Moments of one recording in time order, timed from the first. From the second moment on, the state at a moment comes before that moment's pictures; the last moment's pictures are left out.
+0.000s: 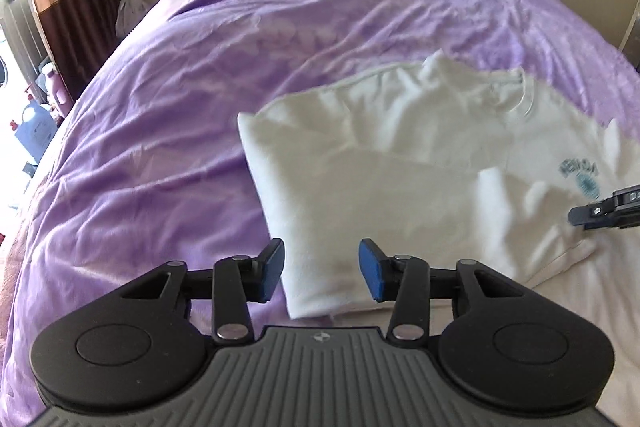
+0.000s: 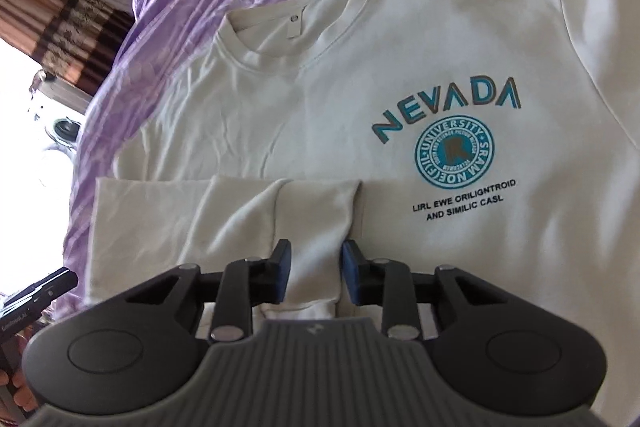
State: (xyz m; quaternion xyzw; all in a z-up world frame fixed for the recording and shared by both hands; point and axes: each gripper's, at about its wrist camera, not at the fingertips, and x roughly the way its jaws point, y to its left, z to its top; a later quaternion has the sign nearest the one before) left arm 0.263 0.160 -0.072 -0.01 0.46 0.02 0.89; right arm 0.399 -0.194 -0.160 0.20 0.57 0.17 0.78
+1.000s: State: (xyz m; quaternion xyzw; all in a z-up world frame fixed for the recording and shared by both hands) left arm 0.263 0.189 -0.061 -0.06 0.45 0.06 0.89; right arm 0.381 -0.215 -0.185 0.27 0.57 0.18 0.76
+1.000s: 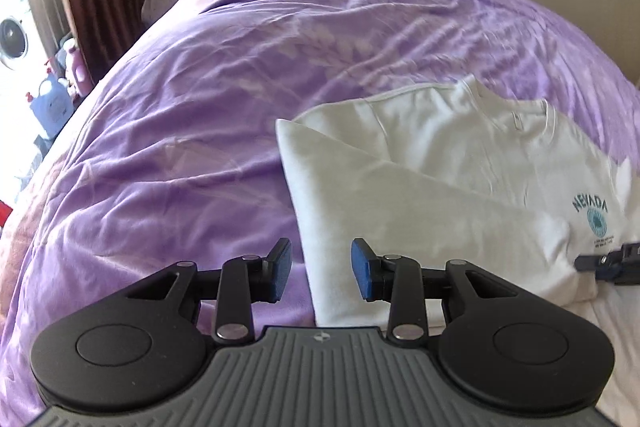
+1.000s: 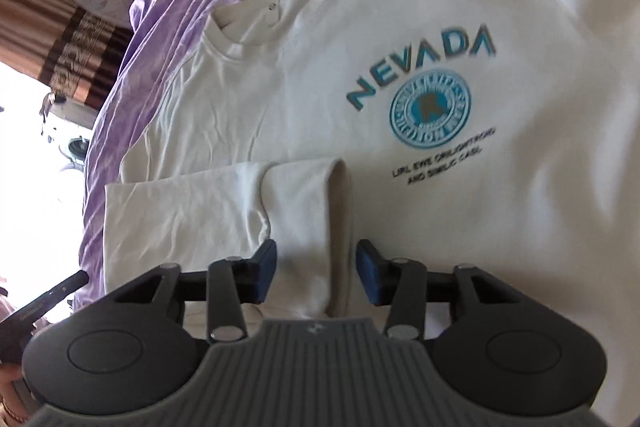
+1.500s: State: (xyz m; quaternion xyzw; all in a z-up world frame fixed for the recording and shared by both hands) left arm 0.276 0.236 -0.046 -0.15 0.40 0.09 0.90; right arm 0.391 -0.111 0.033 0.02 0.39 0.26 0.88
